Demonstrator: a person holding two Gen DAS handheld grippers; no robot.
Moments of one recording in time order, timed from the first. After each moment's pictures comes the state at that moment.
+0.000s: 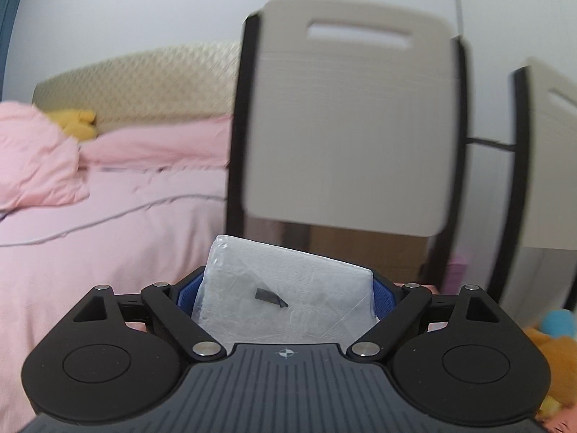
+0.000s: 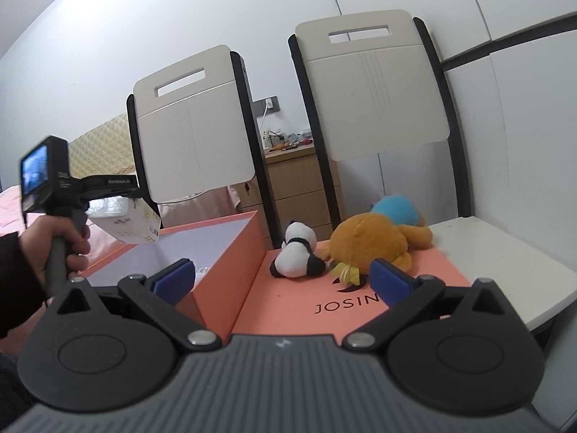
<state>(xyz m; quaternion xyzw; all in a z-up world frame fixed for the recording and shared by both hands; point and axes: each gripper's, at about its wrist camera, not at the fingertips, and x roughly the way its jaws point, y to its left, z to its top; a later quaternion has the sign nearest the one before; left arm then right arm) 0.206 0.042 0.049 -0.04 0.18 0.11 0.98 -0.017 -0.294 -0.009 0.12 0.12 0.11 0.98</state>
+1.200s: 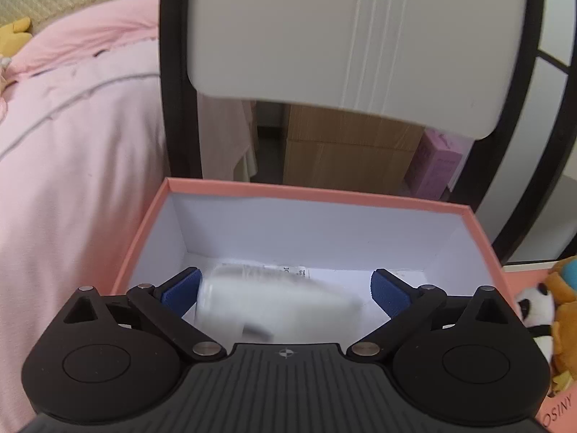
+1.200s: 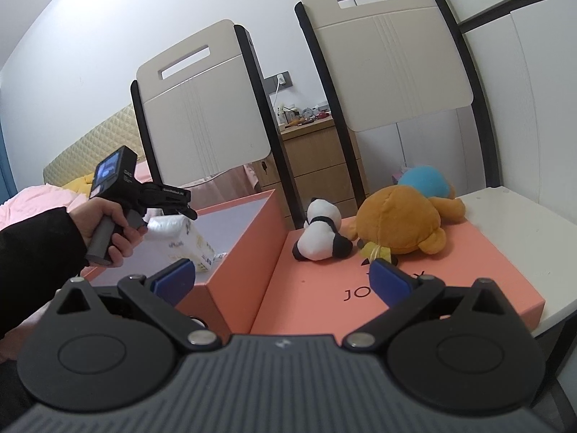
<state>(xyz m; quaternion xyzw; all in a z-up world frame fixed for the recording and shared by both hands) 0.294 0.067 0.019 -0.05 0.38 0.03 0.92 0.014 -0.282 -0.017 0.15 0.16 0.14 0.97</state>
